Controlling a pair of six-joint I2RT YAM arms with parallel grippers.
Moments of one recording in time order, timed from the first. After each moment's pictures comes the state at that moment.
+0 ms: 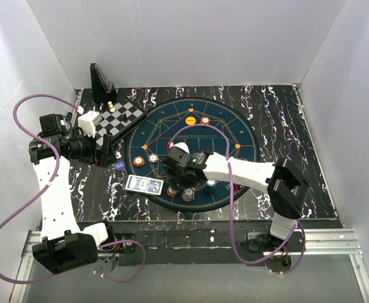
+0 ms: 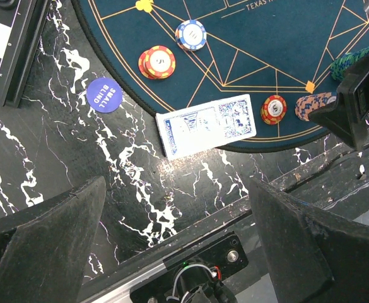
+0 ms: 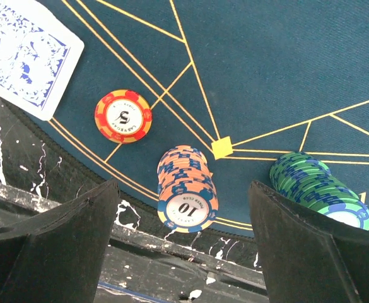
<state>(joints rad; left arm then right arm) 0.29 1.12 1.30 -1.22 0.61 0.46 1.13 1.76 1.36 -0.79 0.22 0.62</state>
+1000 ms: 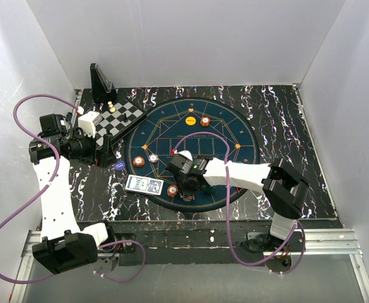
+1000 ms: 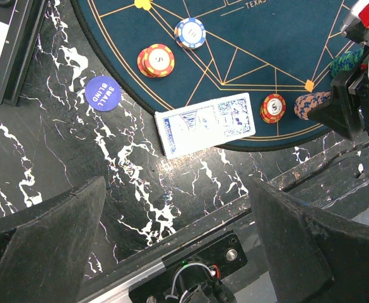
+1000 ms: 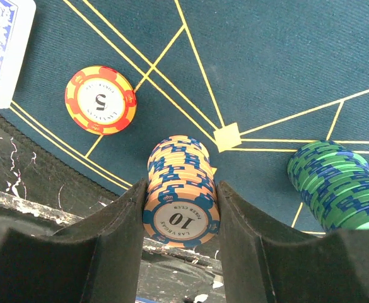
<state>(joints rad) 0.29 1.12 1.30 -1.23 0.61 0.46 1.13 1.76 1.23 -0.72 0.18 0.68</state>
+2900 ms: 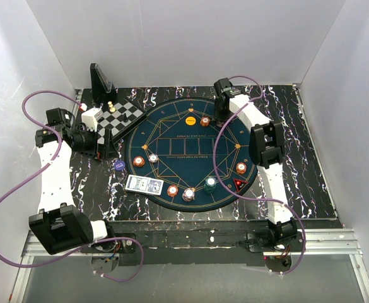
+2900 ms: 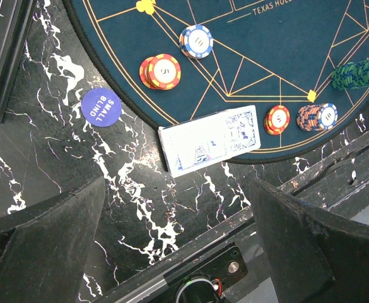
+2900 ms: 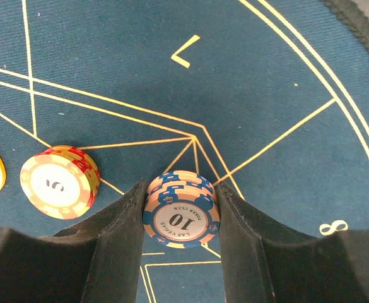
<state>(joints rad) 0.29 1.28 1.28 -1.13 0.65 0.45 0.36 2.45 2.20 -0.88 0.14 0.42</state>
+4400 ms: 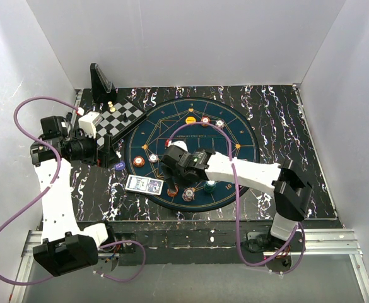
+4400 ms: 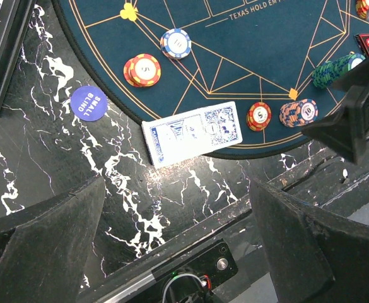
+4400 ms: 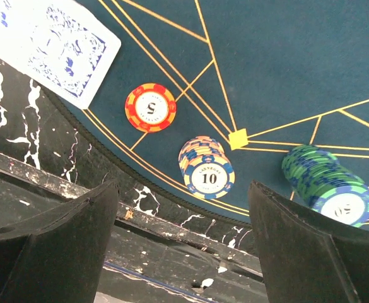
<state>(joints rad) 0.29 1.11 1.26 -1.19 0.67 0.43 1.13 1.72 1.40 -0.83 0.21 0.63</state>
